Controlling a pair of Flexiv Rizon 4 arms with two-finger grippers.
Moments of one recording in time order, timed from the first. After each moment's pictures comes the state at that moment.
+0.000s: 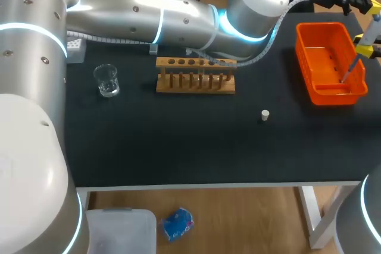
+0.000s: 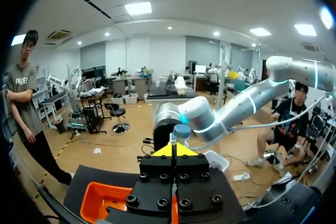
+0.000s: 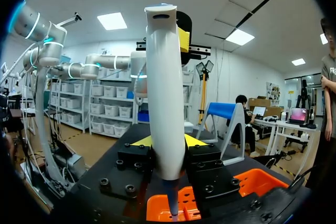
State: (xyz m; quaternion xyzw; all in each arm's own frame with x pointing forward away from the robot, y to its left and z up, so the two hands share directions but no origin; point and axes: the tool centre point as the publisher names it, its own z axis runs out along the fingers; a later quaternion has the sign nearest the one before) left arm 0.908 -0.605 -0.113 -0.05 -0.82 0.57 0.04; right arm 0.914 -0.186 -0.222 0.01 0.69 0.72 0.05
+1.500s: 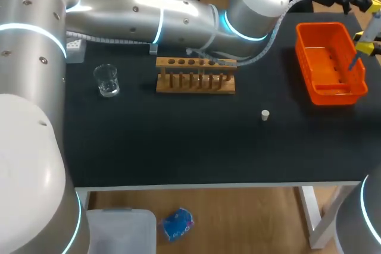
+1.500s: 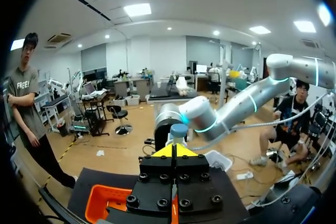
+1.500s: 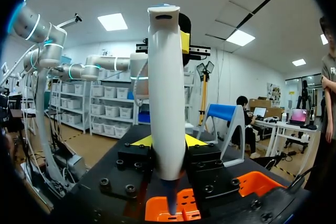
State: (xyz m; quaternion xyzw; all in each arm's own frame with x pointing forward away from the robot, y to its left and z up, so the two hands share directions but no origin) left arm 0.910 -0.605 -0.103 -0.05 -0.81 0.58 0.03; right arm 0.916 -0.187 -0.216 0.00 0.69 0.72 0.05
